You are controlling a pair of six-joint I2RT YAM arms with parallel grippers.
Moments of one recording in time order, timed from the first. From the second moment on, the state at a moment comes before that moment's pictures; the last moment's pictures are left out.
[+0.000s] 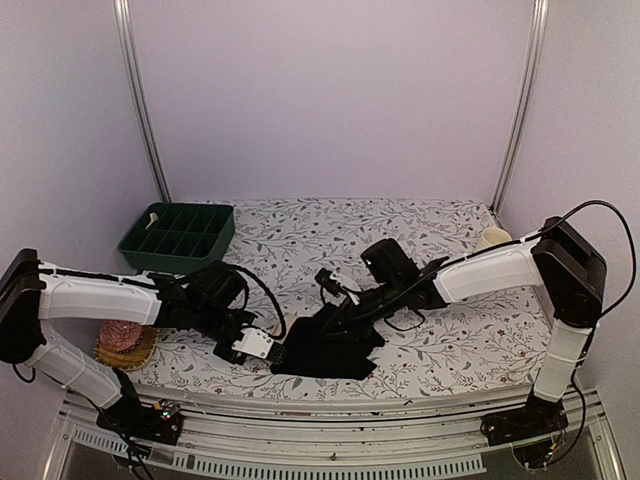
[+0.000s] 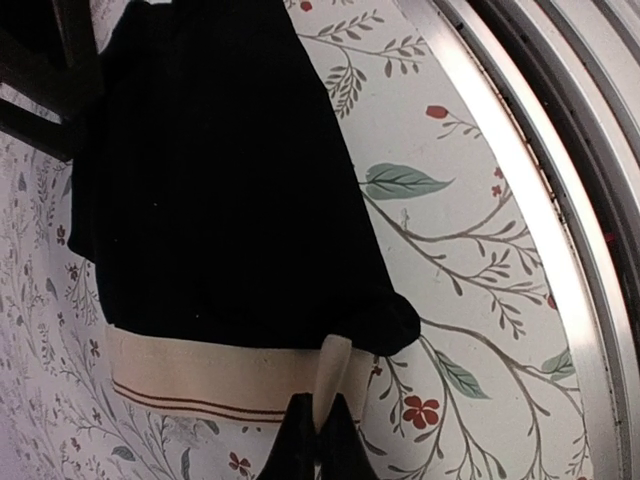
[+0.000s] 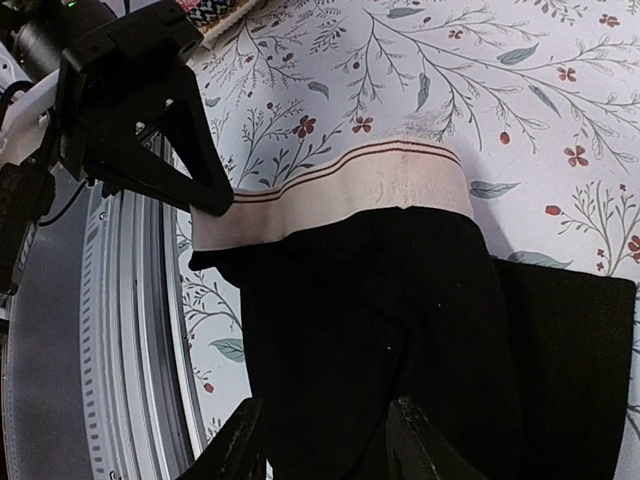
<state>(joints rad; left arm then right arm) -0.84 1.39 0.68 -0.34 0.28 1.15 0.88 1.84 1.04 0.00 -0.59 0.05</state>
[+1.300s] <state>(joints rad) -0.84 1.40 0.66 -0.30 0.28 1.14 0.88 2.08 1.27 -0.11 -0.61 0.06</state>
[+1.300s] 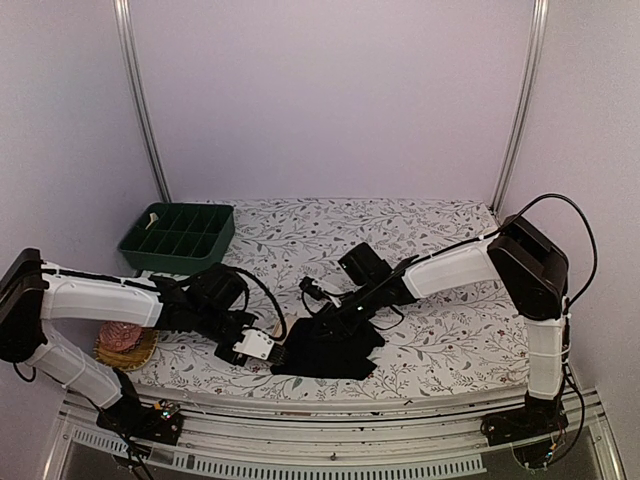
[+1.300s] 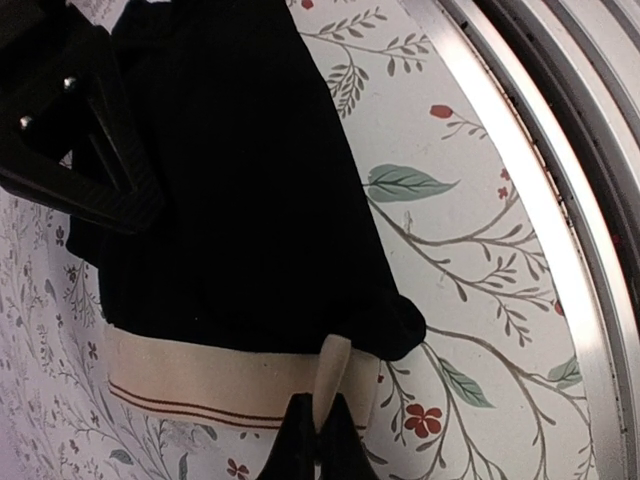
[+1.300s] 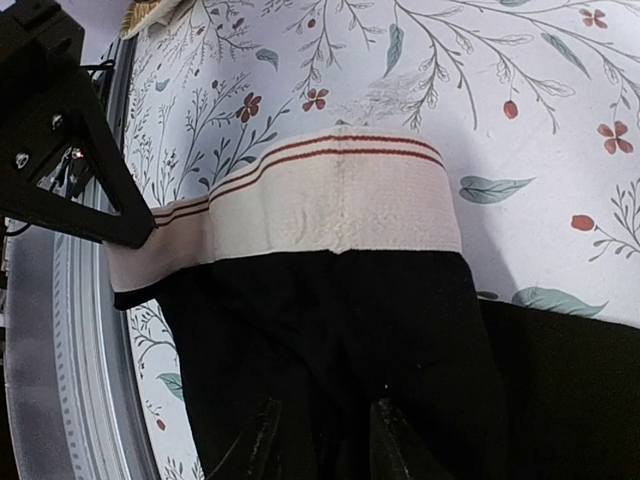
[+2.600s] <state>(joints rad) -0.84 1.44 0.66 -0.29 0.28 1.12 0.90 1.99 1.18 -0.10 -0.57 0.07</state>
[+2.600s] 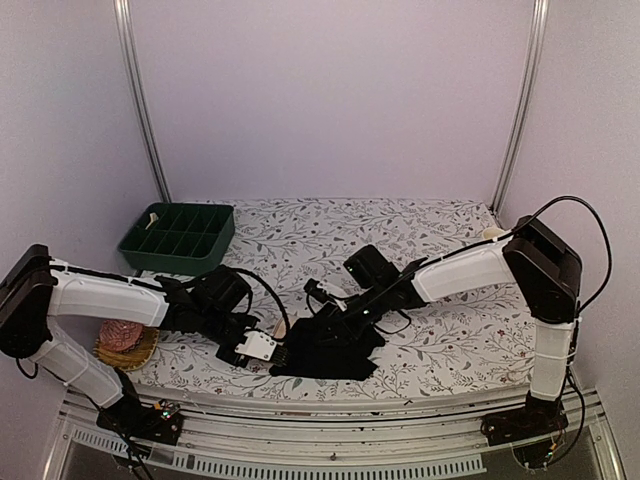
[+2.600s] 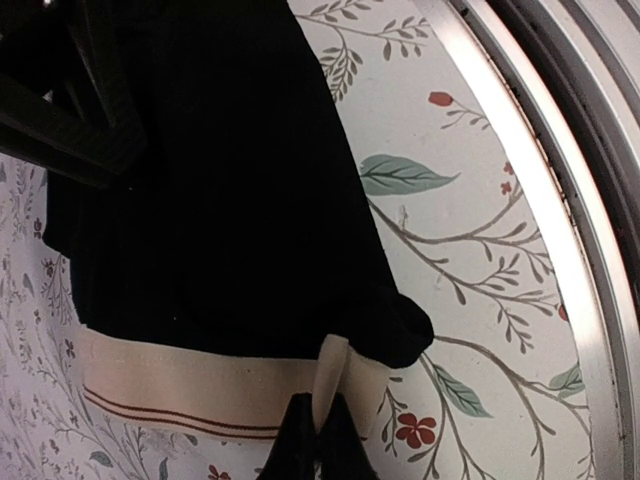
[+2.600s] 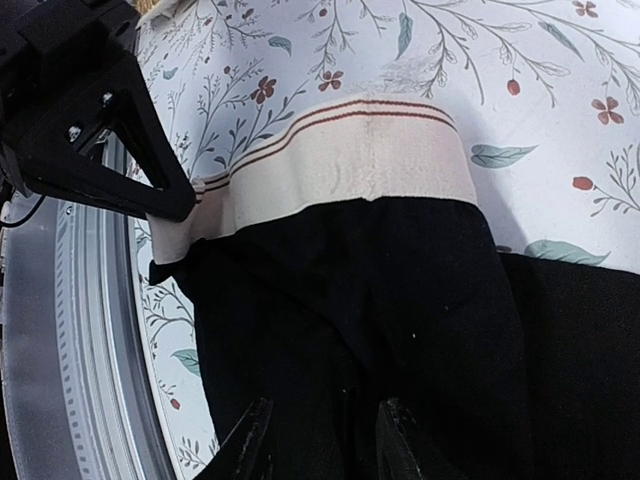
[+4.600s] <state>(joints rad) -0.73 1.40 0.75 -0.30 0.37 1.03 0.94 1.71 1.00 0.00 -0.37 -0.10</state>
